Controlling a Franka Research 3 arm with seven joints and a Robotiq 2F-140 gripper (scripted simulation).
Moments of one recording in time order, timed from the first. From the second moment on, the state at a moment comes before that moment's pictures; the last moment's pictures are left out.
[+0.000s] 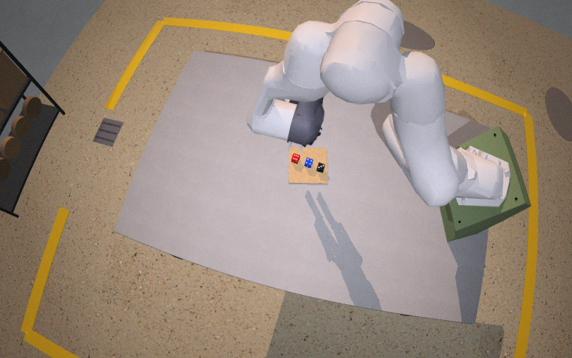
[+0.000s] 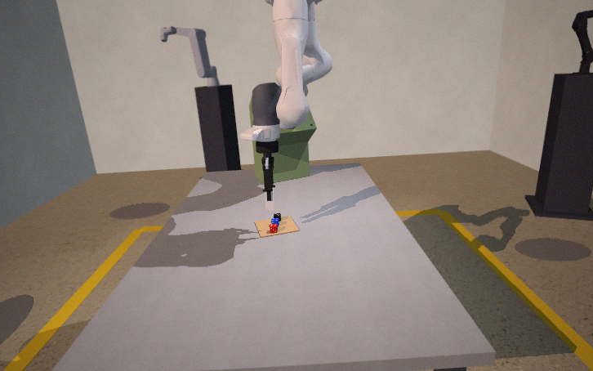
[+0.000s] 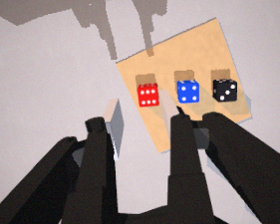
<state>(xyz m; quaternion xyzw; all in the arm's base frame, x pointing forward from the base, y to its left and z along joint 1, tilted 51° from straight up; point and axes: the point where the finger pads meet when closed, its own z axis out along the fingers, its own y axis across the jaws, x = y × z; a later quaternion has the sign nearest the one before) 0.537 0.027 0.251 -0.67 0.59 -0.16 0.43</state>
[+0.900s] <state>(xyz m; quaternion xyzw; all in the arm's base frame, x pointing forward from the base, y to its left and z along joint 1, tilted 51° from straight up) 0.535 0.029 0.252 -0.67 0.60 -0.12 0.42</state>
